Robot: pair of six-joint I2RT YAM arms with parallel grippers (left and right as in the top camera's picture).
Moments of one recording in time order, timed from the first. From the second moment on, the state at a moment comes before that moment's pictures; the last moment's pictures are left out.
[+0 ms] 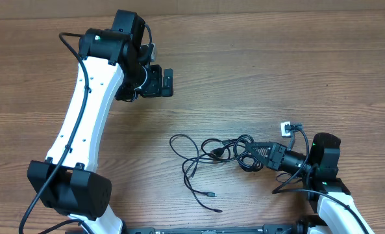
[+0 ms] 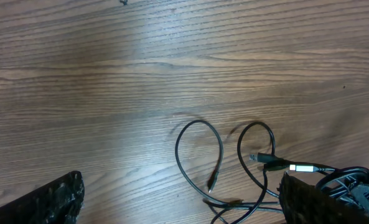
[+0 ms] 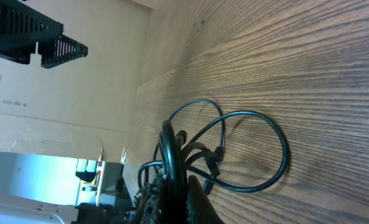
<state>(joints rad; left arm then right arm) -0.22 1.83 1.87 -1.44 0.22 -0.23 -0.08 1.07 0.20 0.22 -1.07 0.62</state>
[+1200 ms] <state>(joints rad) -0.22 1.83 1.87 -1.38 0.22 -0.23 -0.08 1.07 0.37 0.80 -0.85 1.30</state>
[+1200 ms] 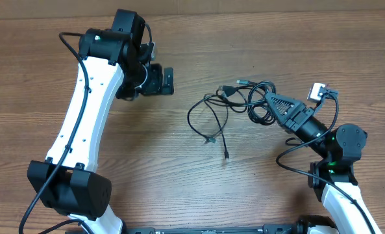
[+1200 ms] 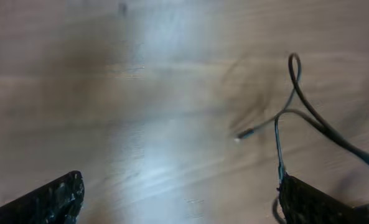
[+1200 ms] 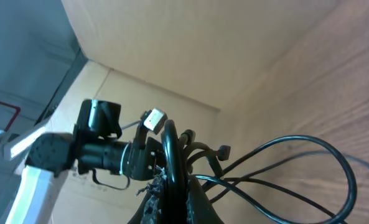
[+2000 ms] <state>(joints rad) -0.45 1.83 1.87 -1.22 0.67 0.17 -0.08 1.15 0.37 0.80 -0.85 1.29</state>
